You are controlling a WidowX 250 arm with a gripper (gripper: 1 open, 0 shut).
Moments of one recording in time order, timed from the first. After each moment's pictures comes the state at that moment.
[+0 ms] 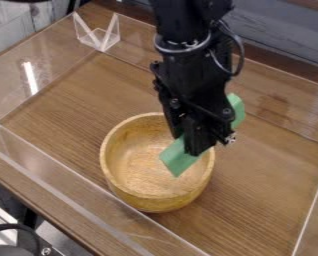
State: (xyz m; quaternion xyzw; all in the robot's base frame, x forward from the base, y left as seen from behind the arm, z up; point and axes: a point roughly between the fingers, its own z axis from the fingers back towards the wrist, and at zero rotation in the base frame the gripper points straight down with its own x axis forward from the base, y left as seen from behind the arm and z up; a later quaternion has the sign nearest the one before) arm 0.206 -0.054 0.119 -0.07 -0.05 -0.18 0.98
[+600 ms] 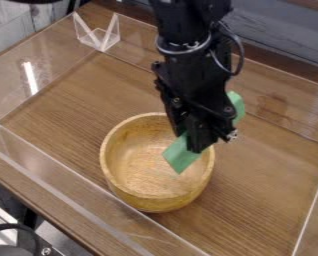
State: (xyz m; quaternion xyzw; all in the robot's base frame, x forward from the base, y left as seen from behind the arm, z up) arm 0.213 -0.052 0.116 -0.07 -0.06 -0.17 0.98
